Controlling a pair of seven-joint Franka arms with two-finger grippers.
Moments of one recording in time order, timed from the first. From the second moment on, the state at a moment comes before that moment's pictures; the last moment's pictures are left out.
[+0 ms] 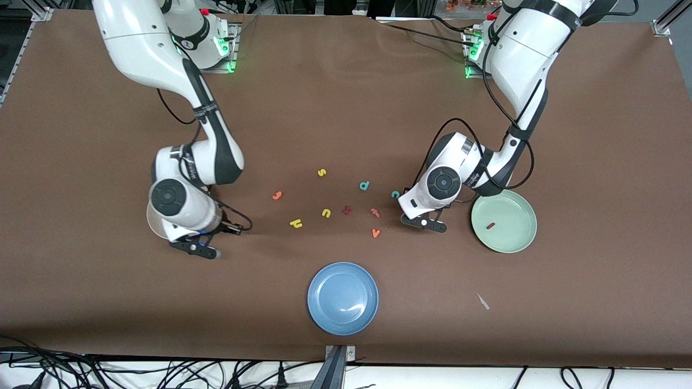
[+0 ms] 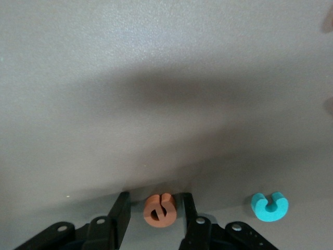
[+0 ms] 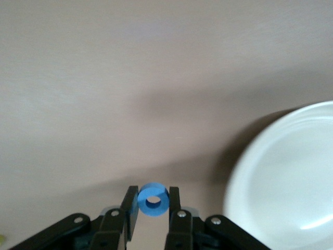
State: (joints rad) left arm -0.29 0.72 -0.20 -1.70 0.10 2.19 -0.29; right arm 0.44 0.64 -0.23 -1.68 0.13 2.27 0.40
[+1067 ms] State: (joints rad) left arm -0.28 0.63 -0.19 -1.68 0.09 2.05 -0.28; right arm 0.41 0.44 -0.35 -2.02 0.35 2.33 0.11
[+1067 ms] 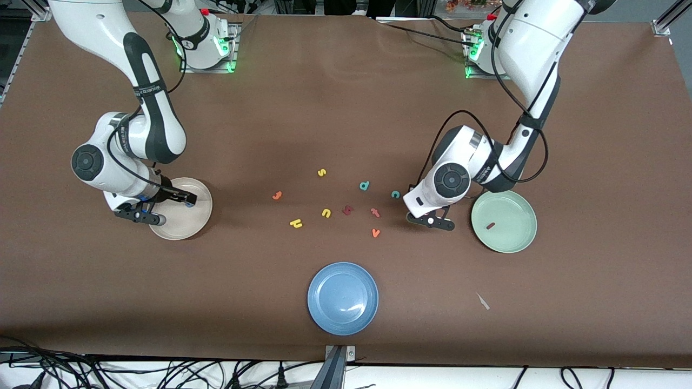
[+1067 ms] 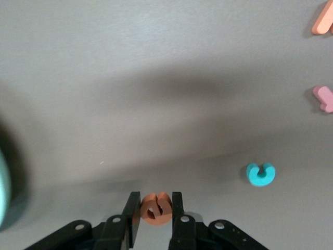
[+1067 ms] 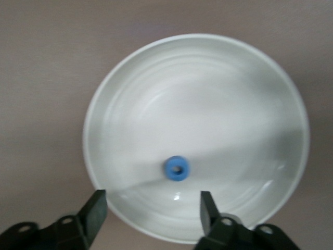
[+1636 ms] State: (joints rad) left arm -0.13 0.61 -0.17 -1.68 0.20 1.99 0.01; right arm 0.65 0.44 -0.31 -2.00 0.38 2.41 0.64
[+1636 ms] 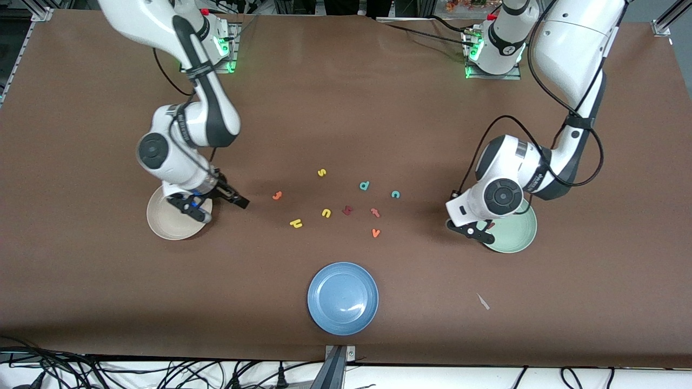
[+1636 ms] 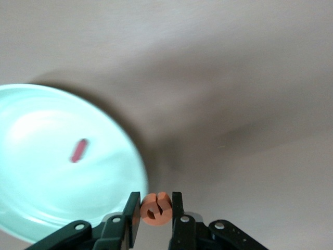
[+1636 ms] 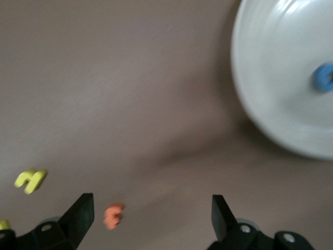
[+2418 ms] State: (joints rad) left arm -0.04 0.66 -0.16 -1.70 0.31 2.02 0.08; right arm 0.80 0.59 -0.31 -1.92 0.38 2.43 0.81
